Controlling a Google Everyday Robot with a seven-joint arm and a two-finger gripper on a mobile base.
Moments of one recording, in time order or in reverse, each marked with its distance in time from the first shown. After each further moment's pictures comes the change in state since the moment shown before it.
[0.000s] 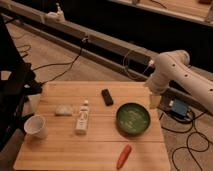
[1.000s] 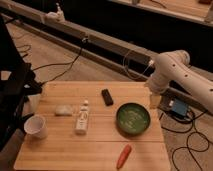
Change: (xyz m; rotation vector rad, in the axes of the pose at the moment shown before) arm 0.000 0.000 0.000 -0.001 0.000 0.001
